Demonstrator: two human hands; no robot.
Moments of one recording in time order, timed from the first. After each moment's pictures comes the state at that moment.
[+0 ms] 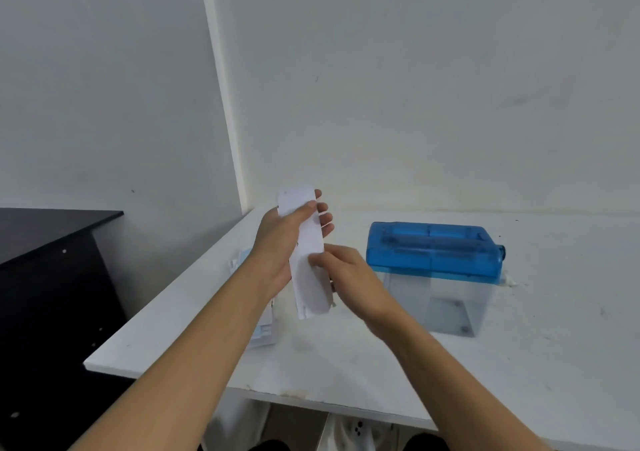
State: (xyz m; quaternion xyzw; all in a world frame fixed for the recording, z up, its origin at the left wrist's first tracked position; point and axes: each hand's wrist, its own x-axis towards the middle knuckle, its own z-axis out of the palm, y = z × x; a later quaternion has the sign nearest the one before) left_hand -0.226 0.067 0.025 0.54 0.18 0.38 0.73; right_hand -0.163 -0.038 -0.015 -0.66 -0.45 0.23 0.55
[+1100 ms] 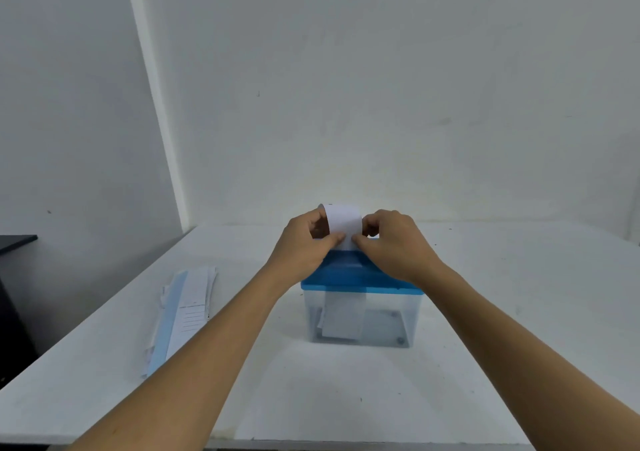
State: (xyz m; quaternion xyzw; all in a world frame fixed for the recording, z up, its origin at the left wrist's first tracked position) left_hand -0.133 0.029 0.018 0.83 0.10 0.31 0.45; right_hand -0.043 -0.114 0.031 -0.84 -0.41 -0.10 0.35
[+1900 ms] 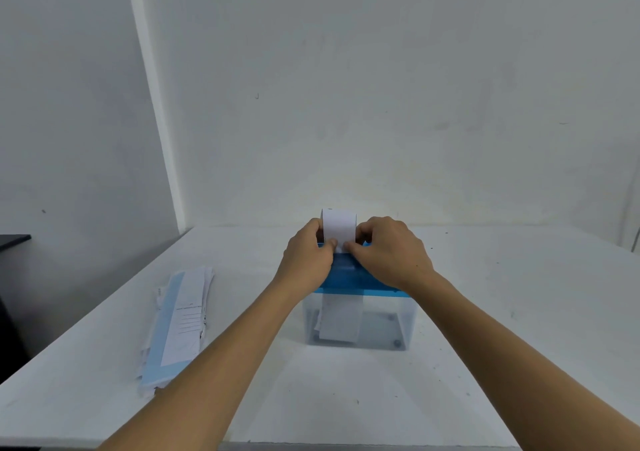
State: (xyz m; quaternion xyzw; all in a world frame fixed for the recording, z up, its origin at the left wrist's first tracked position) left_hand -0.124 0.017 0.006 0.84 0.19 0.30 0.40; right_hand -0.040 -0.105 0.023 -0.87 -0.38 -0.14 0.29
